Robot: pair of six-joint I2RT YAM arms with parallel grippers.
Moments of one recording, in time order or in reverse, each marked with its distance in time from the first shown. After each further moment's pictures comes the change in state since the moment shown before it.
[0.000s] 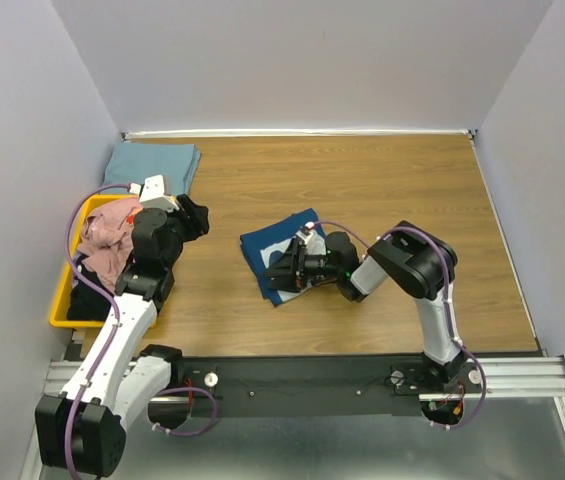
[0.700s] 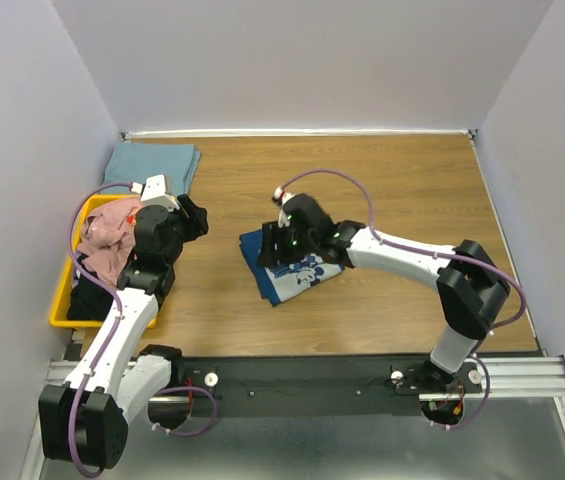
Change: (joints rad) left arm 0.020 0.049 0.000 -0.007 -0.002 0.007; right arm 0.153 -0.396 0.495 -1.361 0.544 -0.850
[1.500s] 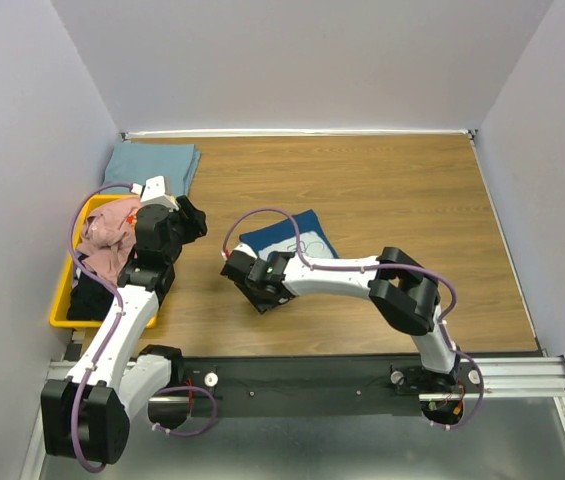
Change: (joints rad) left arm 0.019 0.031 0.000 -0.027 0.000 -0.008; right arm 0.319 0.348 0.298 -0.472 0.446 -0.218
